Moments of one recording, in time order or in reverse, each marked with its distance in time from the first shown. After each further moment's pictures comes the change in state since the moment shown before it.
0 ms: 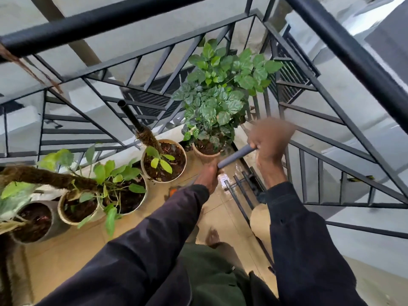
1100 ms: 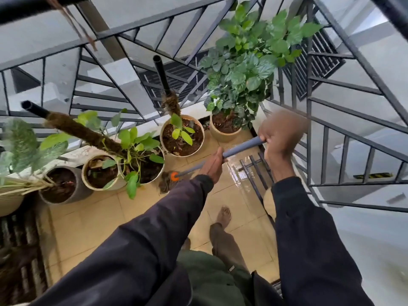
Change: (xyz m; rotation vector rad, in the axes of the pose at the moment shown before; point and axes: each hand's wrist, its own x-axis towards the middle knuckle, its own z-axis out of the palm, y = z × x) left_hand -0.094 -0.062 -0.002 0.067 0.031 -0.017; right_hand -0.108 0.025 0.012 0.046 -0.036 0.031
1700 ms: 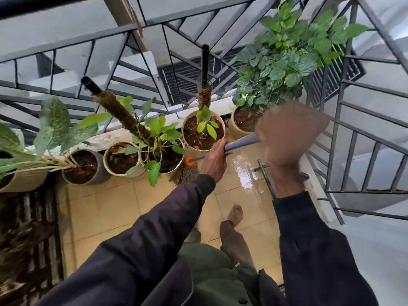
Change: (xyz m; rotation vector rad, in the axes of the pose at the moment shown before) left_hand -0.071 -0.053 -0.064 -0.111 0.361 0.134; right_hand -0.099 -0.020 0.107 0.176 -0.377 -0.294
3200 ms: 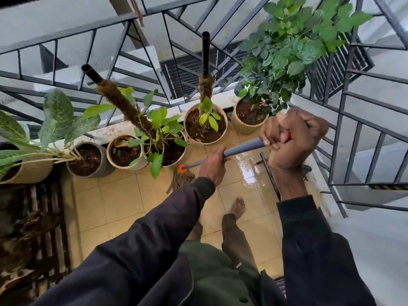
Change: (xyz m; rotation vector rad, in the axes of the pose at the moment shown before) left_hand -0.046 -0.002 0.007 0.050 -0.110 -0.184; right_hand -0.035 0.002 -0.028 0.037 0.043 0.115
